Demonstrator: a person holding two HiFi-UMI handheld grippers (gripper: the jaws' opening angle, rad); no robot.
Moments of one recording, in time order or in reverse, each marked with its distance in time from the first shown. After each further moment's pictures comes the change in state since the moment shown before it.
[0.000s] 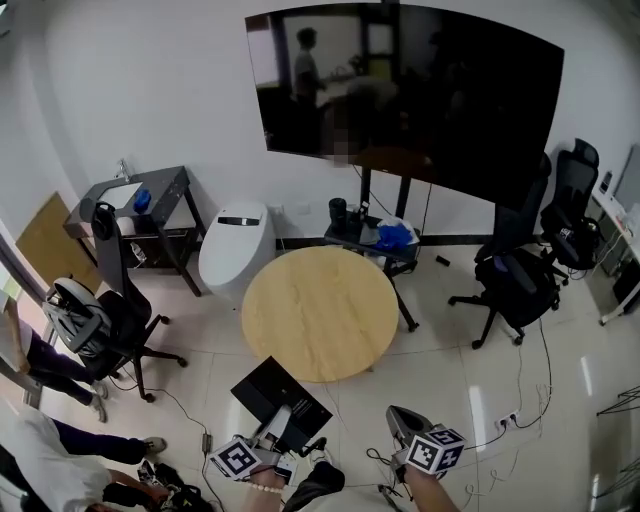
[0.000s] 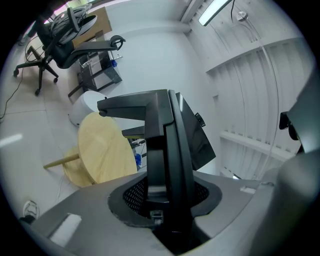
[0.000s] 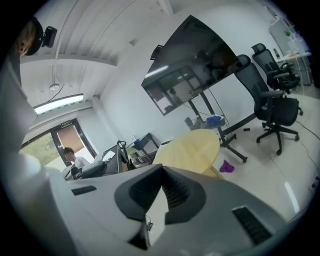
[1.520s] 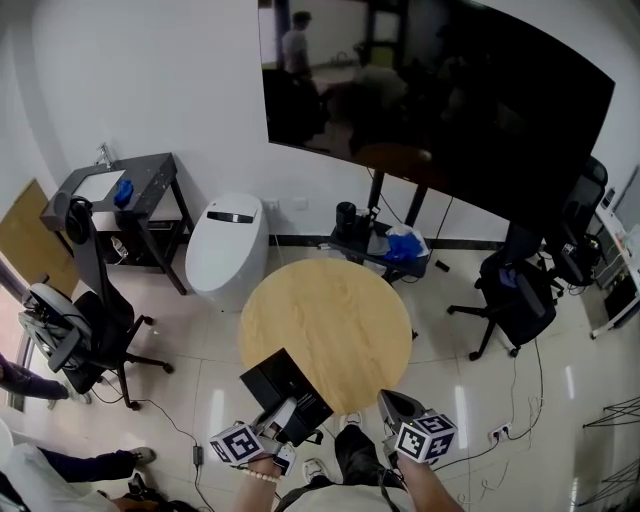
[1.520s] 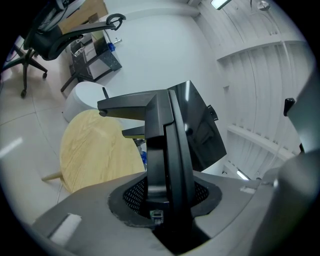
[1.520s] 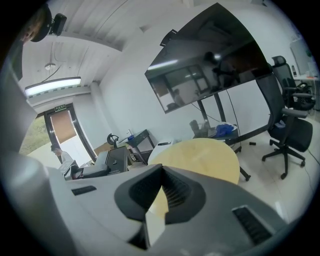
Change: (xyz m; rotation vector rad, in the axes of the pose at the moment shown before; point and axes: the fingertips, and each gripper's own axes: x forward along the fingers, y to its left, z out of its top) left arm 0.112 0.083 0.072 0.011 0.151 0.021; right arm 0.154 0.001 0.072 -0.137 0.043 -0.053
